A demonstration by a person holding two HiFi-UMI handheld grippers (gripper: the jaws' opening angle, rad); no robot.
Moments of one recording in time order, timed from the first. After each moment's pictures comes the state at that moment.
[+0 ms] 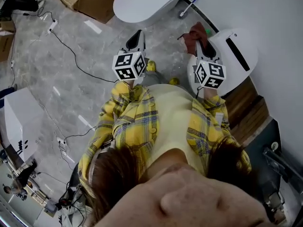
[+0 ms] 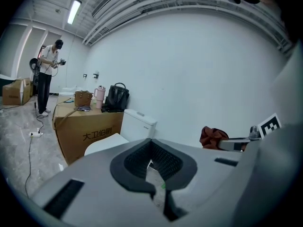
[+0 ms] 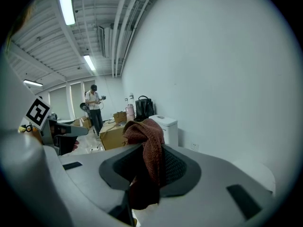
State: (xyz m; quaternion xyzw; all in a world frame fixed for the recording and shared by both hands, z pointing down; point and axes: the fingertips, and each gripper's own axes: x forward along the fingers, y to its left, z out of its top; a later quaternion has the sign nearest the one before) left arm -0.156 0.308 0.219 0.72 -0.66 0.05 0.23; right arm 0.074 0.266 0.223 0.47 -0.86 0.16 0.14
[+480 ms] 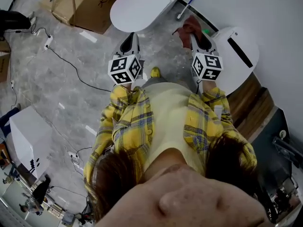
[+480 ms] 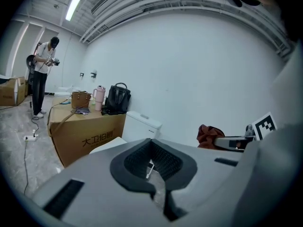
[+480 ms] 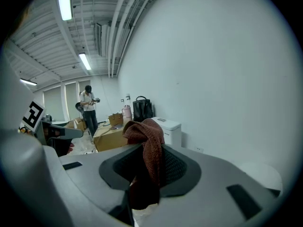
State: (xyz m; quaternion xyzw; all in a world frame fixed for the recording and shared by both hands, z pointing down) left arm -0.223 0.263 0.220 0.73 -0.64 0.05 0.23; right arm 0.008 0.214 0.222 0.49 -0.85 0.16 0.13
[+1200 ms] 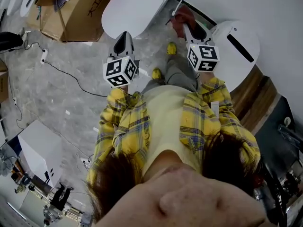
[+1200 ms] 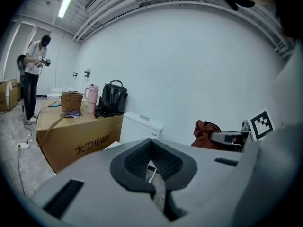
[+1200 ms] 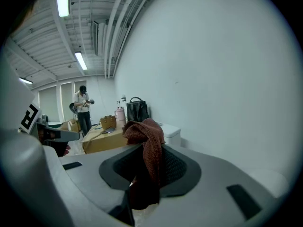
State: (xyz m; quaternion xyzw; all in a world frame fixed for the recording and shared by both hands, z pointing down) left arm -0.239 0.185 0.231 0.75 -0.62 0.06 0.22; right arm -0.014 0.130 0.229 0.51 -0.84 0.15 0.12
